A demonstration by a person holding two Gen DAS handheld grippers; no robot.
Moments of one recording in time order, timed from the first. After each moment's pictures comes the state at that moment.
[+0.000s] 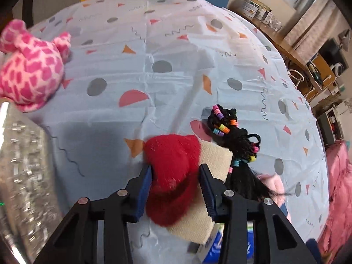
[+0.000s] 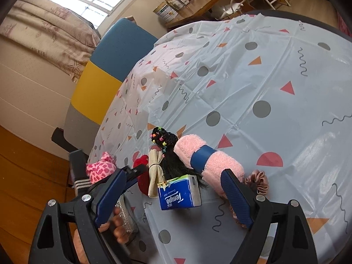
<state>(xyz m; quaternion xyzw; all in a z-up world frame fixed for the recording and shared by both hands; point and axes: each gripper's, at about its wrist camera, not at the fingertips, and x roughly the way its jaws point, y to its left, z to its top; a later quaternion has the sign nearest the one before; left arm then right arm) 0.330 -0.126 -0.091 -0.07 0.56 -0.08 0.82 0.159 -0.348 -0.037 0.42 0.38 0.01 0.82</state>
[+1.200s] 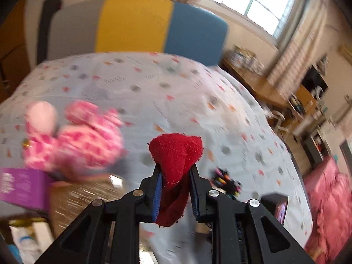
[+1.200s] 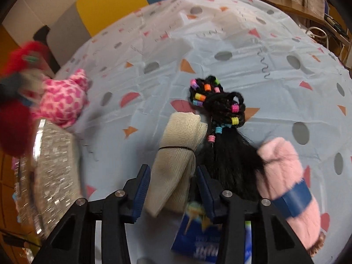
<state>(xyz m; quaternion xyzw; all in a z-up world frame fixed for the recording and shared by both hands) 0.314 -0.007 0.051 -0.10 0.42 -0.09 0.90 0.294 -0.208 -0.094 0.14 0.54 0.06 0.83</state>
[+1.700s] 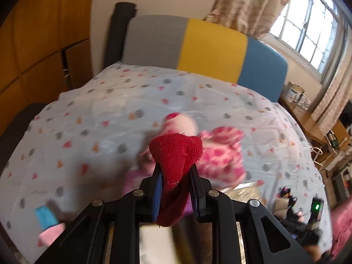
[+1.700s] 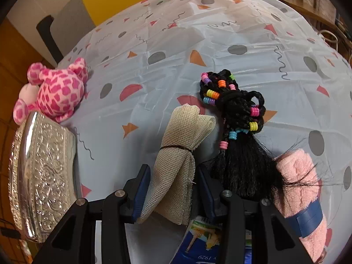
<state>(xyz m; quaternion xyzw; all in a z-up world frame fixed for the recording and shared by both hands) 0.243 0.193 0.066 -0.12 0.39 0.07 0.91 0.305 -0.196 -0.104 0.11 0.56 0.08 0.82</state>
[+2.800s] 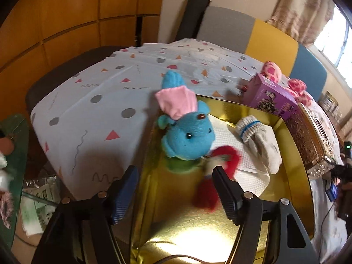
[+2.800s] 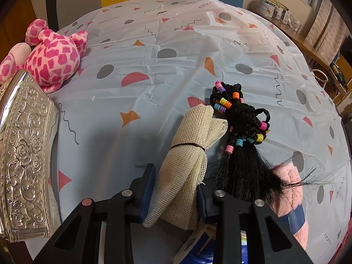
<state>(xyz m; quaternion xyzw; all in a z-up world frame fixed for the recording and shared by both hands) -0.008 0.287 -0.047 -0.18 0.39 0.21 0.88 0.299 -0.154 -0.102 -0.03 0.54 0.03 0.84</state>
